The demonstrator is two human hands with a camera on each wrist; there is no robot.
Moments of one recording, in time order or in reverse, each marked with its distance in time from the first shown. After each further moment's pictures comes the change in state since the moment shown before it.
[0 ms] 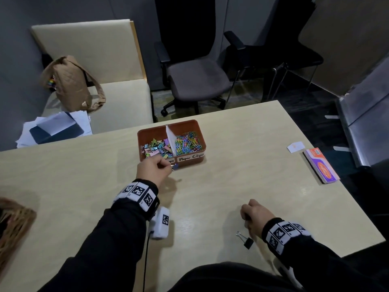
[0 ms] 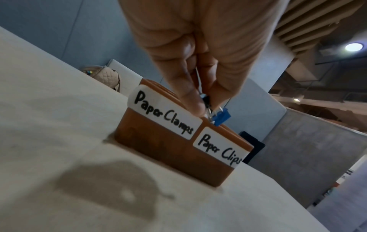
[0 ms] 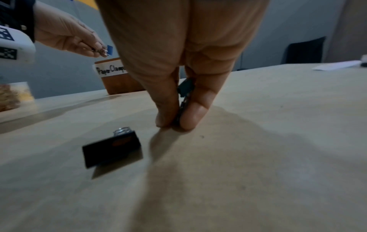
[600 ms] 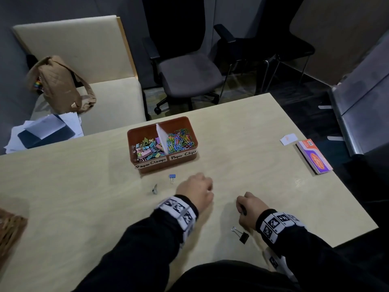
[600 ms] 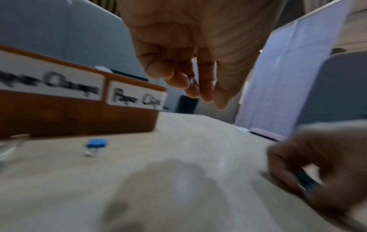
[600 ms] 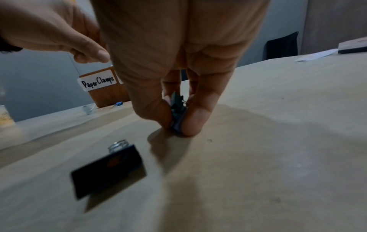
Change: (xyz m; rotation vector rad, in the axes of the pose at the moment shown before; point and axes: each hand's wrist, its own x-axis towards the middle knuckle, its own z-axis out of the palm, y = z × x) left_hand -0.056 0.043 0.082 0.592 -0.492 0.406; right_hand 0.003 -0.003 -0.006 0.088 0.017 0.068
